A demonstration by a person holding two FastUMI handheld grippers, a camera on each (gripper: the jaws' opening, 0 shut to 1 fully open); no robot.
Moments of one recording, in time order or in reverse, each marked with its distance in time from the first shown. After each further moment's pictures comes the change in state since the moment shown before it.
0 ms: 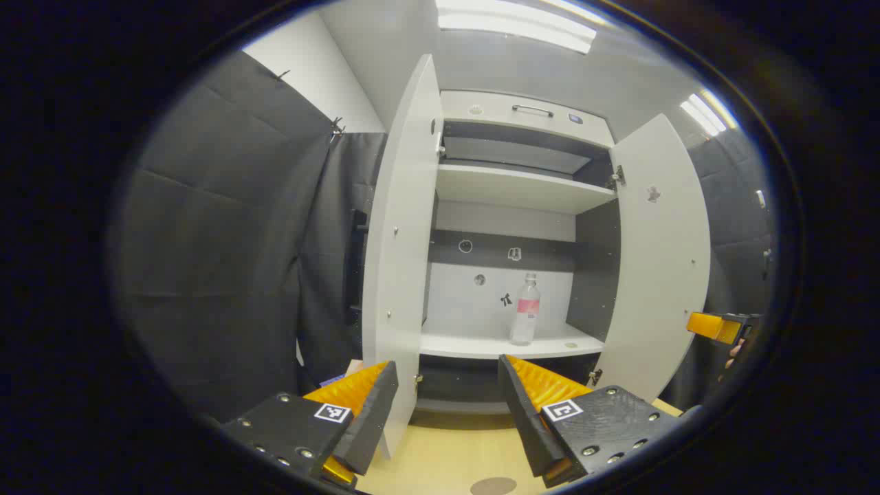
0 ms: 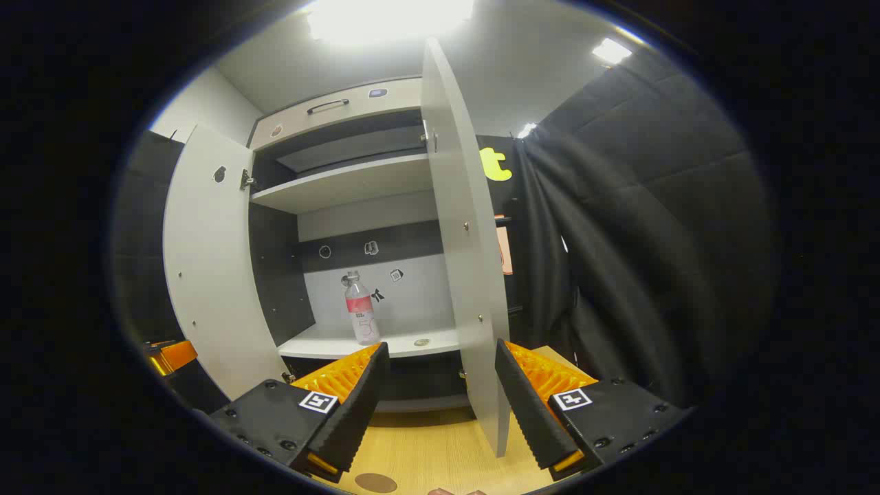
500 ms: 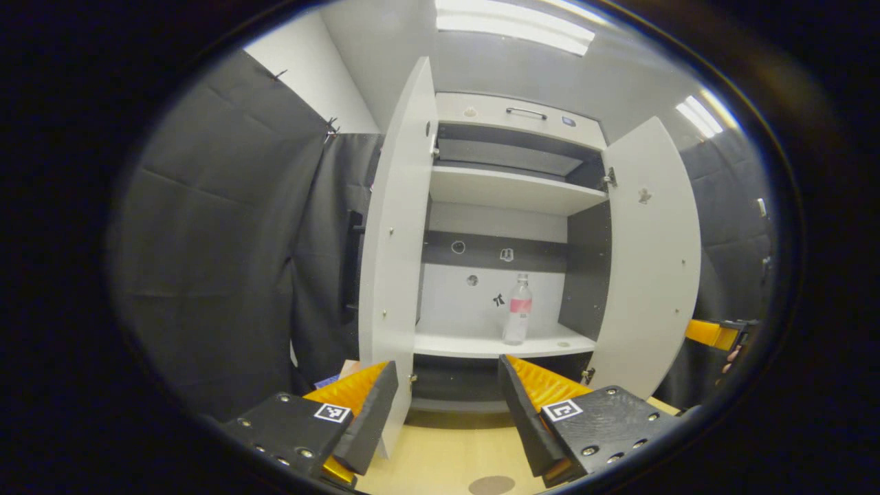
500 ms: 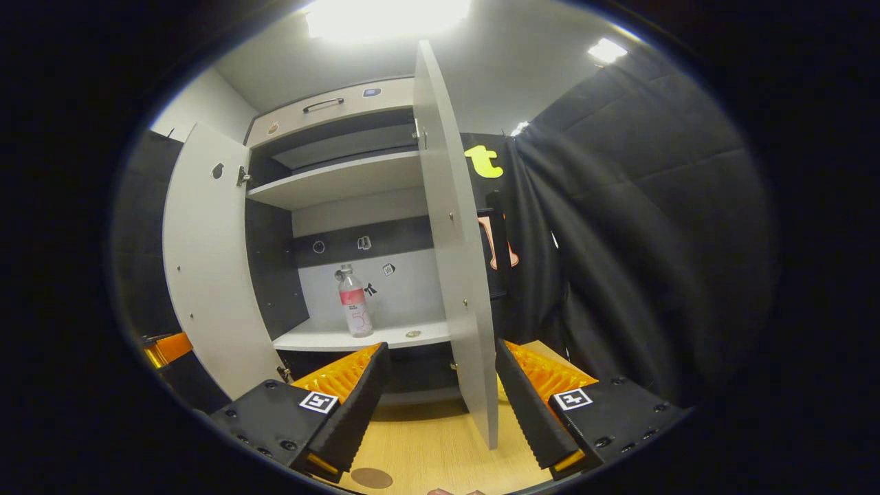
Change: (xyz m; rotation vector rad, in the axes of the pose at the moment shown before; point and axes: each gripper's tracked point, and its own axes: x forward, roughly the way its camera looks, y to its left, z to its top) left arm -0.007 0.000 0.000 0.019 -0.012 -0.031; right arm -0.019 -0.009 -0.013 -0.001 0.016 -0.029
